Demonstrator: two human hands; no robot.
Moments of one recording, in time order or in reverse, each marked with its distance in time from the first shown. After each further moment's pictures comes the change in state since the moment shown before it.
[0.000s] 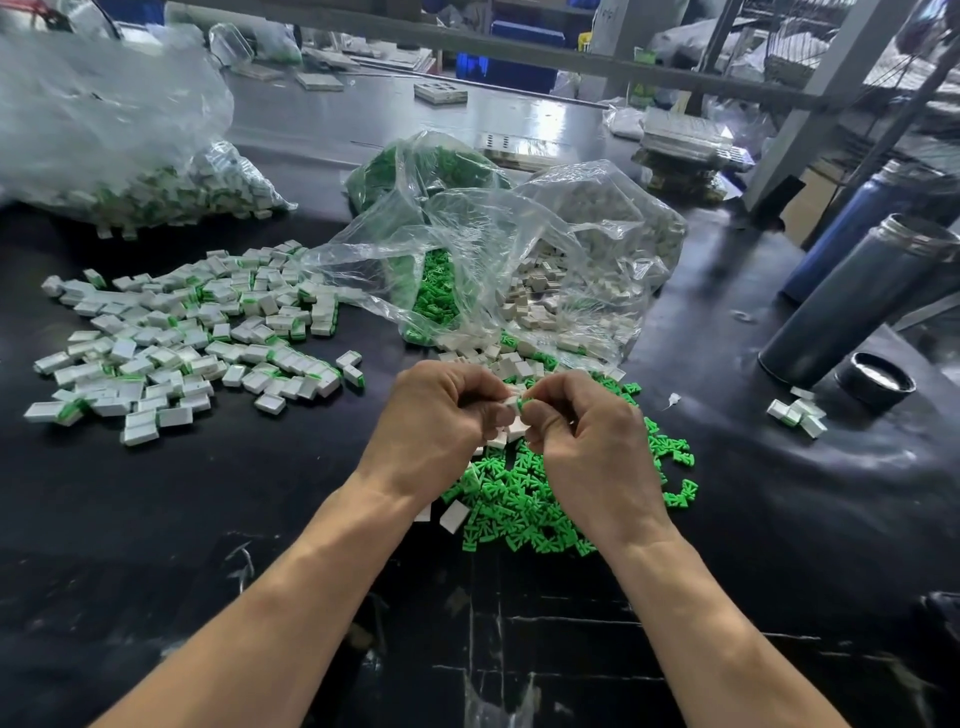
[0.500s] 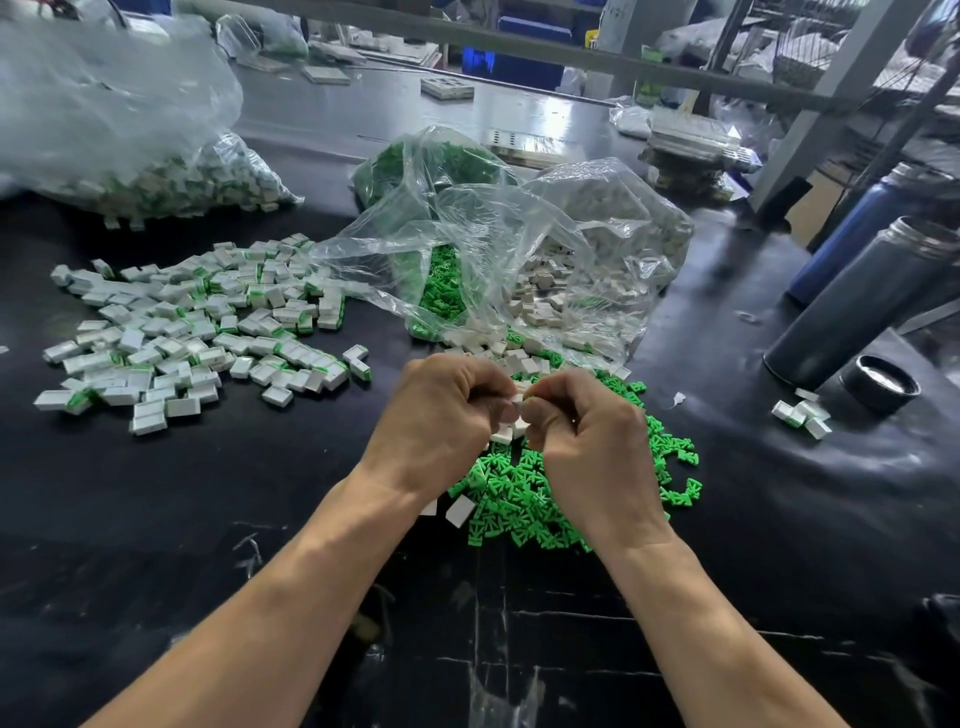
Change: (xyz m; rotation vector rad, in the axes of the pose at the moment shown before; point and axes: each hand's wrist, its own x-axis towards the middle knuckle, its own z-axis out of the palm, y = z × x) left_hand -0.001 0.003 -0.003 0.167 0.010 0.081; right_hand -0.003 -0.001 0.006 0.014 0.041 -0.024
